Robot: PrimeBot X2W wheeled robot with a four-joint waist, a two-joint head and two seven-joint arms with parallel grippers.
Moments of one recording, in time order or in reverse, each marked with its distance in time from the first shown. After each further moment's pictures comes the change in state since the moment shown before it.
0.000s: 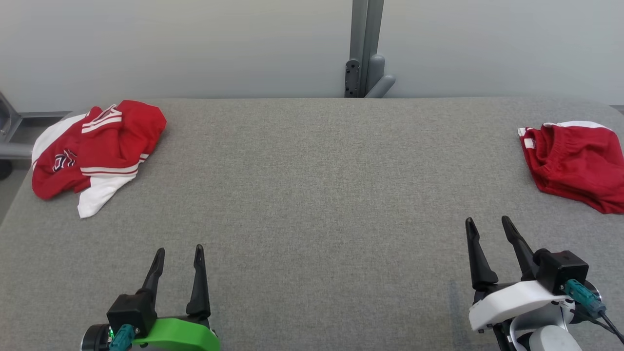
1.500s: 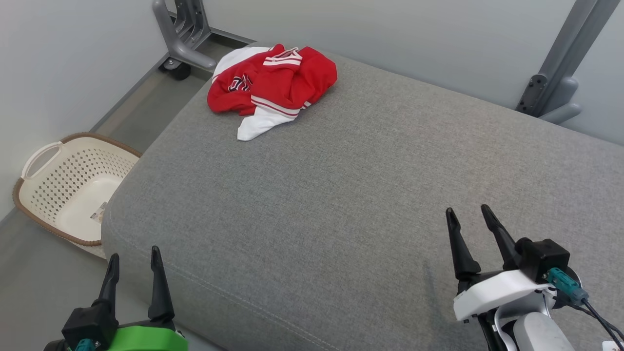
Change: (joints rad) left arm 0.056 0.006 0.121 -0.098 0.006 0.021 0.000; right arm -0.062 0.001 0.066 0.049 0.020 0.000 -0.026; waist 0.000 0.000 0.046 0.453
